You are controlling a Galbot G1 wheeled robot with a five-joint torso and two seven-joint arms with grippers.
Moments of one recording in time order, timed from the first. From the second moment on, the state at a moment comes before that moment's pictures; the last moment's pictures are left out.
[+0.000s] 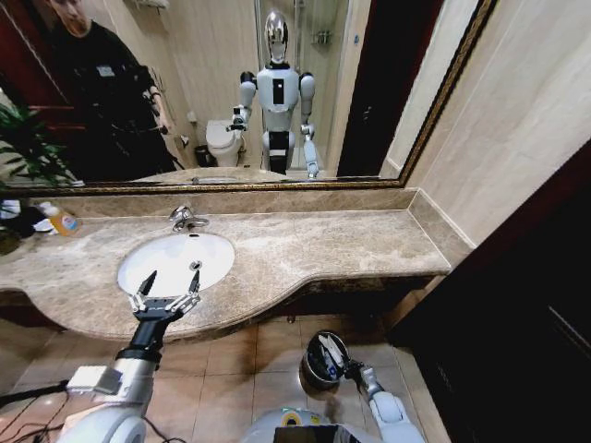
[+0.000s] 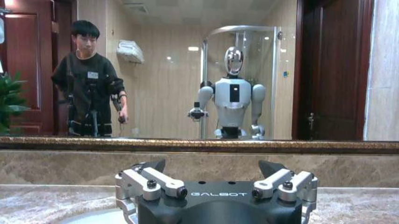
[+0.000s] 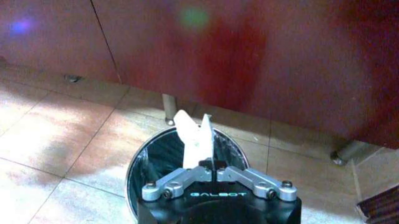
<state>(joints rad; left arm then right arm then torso) 1.84 -1.36 -0.82 -2.47 -0.37 0.04 0.05 -1.29 1.48 0.63 1.05 -0.21 0.07 -0.30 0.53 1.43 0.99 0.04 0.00</state>
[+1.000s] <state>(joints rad) 1.84 -1.36 -0.82 -2.47 -0.37 0.04 0.05 -1.30 1.51 0.63 1.08 -0.20 0.04 -0.31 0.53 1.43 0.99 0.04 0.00</state>
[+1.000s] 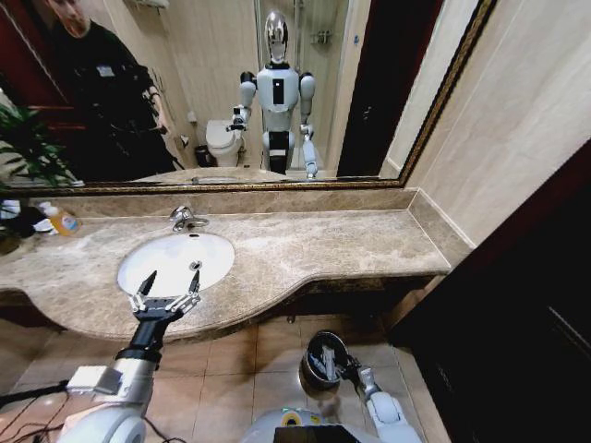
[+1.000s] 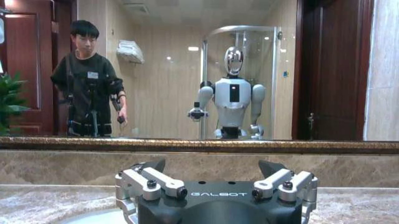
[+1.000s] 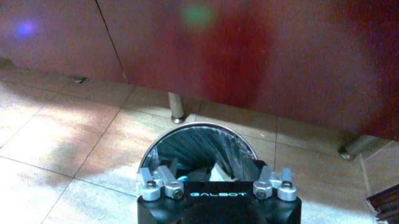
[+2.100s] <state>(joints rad) 1.84 -1.36 -0.82 -2.47 -0.37 0.04 0.05 -1.32 1.51 0.63 1.10 -0.19 0.04 -0.30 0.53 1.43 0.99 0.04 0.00</state>
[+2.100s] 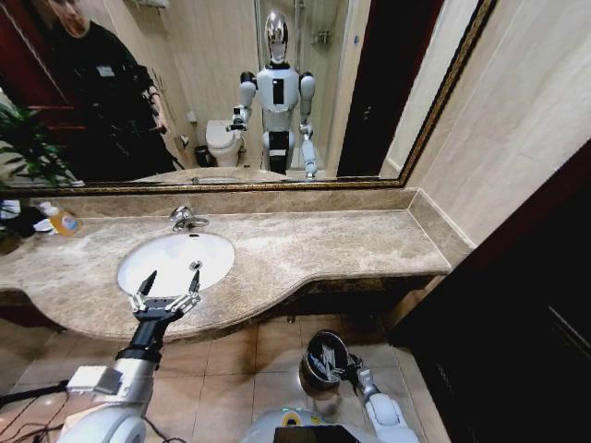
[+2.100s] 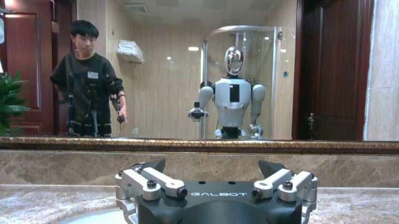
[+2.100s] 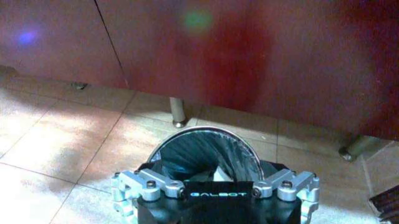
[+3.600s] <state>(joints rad) 1.84 -1.36 -0.82 -2.47 -0.37 0.04 0.05 -1.64 1.43 0.69 1.90 0.30 -0.06 -0.23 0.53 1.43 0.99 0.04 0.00</state>
